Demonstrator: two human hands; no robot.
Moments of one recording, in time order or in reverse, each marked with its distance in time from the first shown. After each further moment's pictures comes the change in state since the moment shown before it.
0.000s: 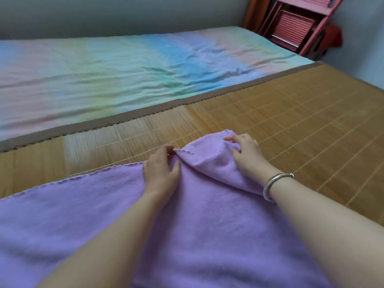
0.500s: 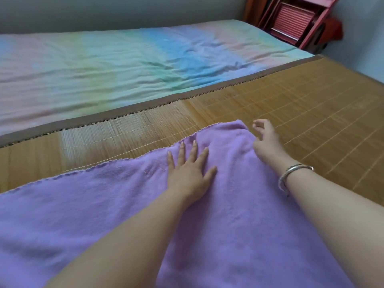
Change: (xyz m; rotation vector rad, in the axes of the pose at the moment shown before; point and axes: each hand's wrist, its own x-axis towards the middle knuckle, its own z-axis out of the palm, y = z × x) left_hand -0.021 0.043 0.026 0.454 -0.474 0.168; right_hand 0.002 0.026 -0.029 0.358 0.103 0.280
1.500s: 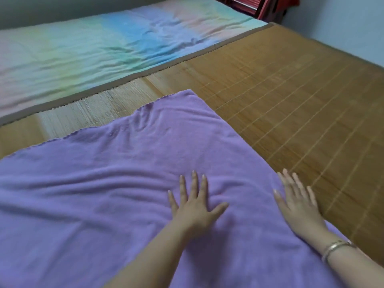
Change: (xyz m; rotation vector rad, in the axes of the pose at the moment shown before) left_hand -0.201 0.140 0.053 -0.011 -0.419 -0.058; right_hand -0.272 0.202 -0.163 -0.704 -0.071 0.028
